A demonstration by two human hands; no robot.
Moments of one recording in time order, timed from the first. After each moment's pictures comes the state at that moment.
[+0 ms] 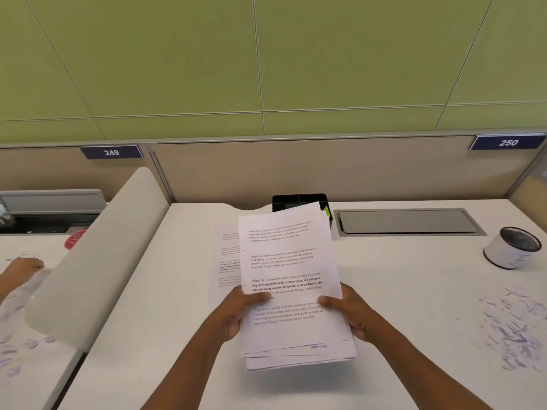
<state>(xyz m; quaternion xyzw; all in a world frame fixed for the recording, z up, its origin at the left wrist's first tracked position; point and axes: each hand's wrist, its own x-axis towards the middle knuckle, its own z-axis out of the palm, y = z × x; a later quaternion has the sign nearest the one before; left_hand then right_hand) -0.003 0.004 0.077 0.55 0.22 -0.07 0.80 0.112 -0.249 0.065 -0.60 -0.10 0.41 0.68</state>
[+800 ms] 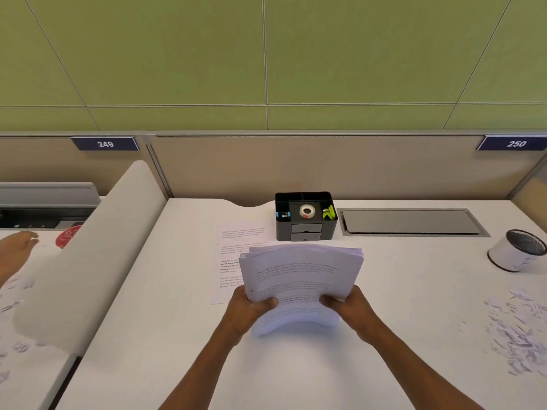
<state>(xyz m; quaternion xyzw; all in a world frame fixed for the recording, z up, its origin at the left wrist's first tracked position) 0.001 0.007 0.059 0.70 0.18 0.05 0.69 0.116 -0.230 0.057 -0.72 -0.12 0.24 0.64</state>
